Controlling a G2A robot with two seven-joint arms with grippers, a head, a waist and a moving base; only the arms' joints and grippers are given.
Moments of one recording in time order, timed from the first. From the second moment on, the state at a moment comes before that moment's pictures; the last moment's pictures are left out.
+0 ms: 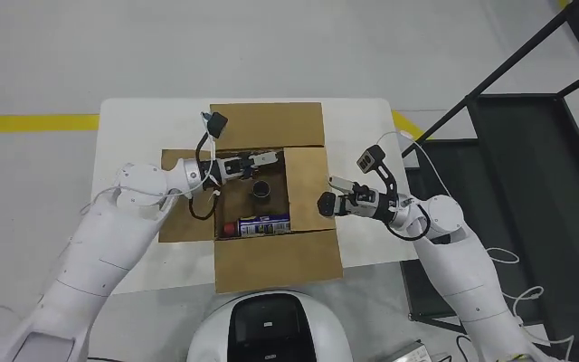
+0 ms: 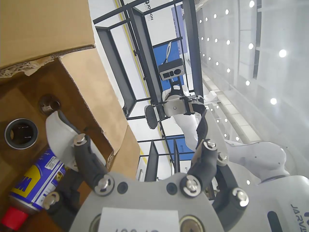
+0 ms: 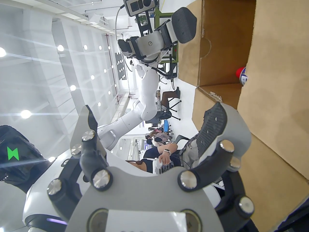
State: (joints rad) left arm 0.80 -1.11 -0.87 -1.36 -0.30 -0.20 -0.88; right arm -1.37 -1.06 1.40 -1.61 0.58 -0.10 1.09
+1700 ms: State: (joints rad) left arm 0.54 -1.43 -0.62 -0.91 -0.49 -0.44 -1.13; right arm -1.62 -1.04 1.41 -1.79 0.56 -0.21 0.96
